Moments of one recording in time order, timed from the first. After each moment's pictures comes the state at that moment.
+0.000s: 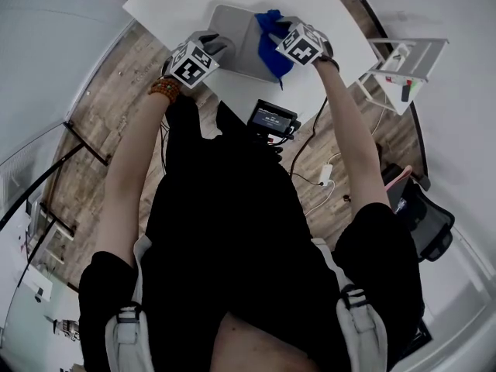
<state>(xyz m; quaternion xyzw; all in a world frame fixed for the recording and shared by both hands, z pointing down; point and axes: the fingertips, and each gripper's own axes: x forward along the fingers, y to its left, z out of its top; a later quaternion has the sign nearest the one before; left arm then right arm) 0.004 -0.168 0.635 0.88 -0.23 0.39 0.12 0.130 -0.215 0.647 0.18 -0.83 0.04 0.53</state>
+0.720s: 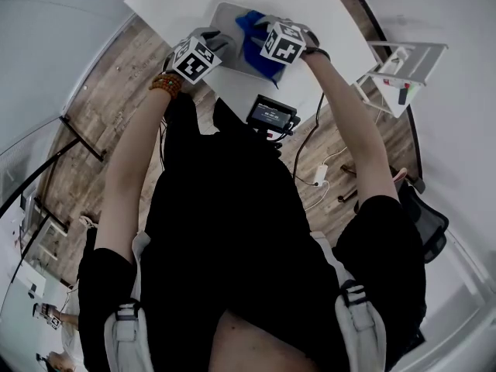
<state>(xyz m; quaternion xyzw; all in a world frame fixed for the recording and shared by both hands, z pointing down) 0.003 -0.164 0.630 0.88 -0.24 0.39 0.13 0.065 -0.183 0.640 0.05 -0.84 -0.03 0.54</state>
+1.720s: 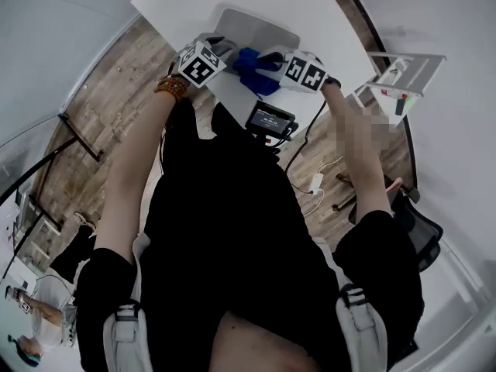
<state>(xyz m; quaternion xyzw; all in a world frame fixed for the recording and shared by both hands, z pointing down) 0.006 -0.164 0.627 0.87 -0.26 0.38 0.14 0.072 -0.099 0.597 -0.04 -0.90 0.06 0.43</state>
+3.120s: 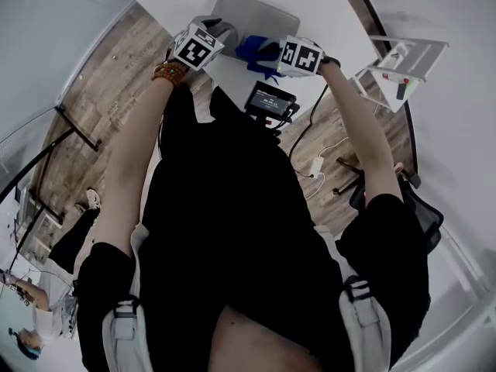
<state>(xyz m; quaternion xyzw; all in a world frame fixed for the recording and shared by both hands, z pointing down) 0.002 -0.165 0.621 0.87 -0.29 0.36 0.17 0.085 -0.067 0.630 -0.10 -0.86 0.09 0.49</state>
